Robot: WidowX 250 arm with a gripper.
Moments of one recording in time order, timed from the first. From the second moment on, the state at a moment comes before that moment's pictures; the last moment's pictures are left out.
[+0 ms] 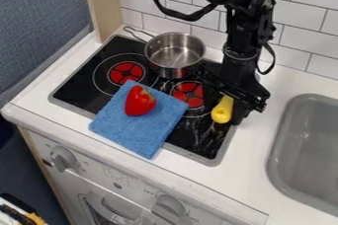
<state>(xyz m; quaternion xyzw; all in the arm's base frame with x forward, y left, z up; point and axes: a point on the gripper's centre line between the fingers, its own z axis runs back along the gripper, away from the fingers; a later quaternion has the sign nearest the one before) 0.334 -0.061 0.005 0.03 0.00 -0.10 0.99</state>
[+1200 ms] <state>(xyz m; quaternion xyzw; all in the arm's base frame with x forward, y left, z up) 0.228 0.112 0.049 0.04 -0.03 -0.04 1.00</state>
